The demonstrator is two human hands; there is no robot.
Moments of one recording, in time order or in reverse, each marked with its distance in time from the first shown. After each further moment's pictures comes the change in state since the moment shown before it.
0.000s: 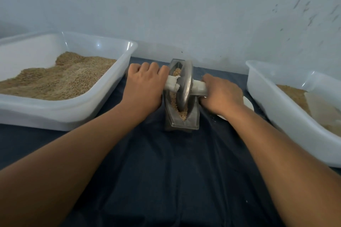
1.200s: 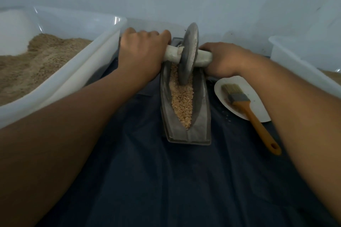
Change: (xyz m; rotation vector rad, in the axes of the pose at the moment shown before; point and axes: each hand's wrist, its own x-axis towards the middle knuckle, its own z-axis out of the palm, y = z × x) left_hand 0.070 -0.010 0.050 0.056 -0.035 -0.015; right_hand 0.097 0.019 0.015 0.138 -0.372 -0.008
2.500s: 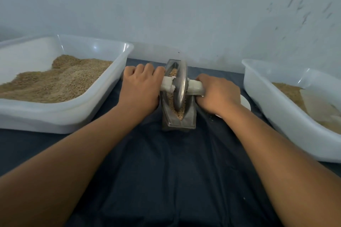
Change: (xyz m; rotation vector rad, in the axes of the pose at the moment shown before) left_hand -0.075 0.006 -0.052 -0.094 0.028 -0.005; right_hand -0.103 -0.023 0.022 -0.125 0.368 0.024
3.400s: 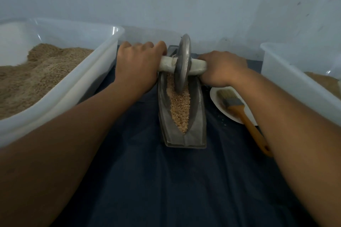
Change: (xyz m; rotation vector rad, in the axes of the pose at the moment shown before) left_hand 0.062 -0.011 0.052 0.023 -0.008 -0.002; right_hand 0.091 0.021 0.020 0.021 -0.263 -0.052
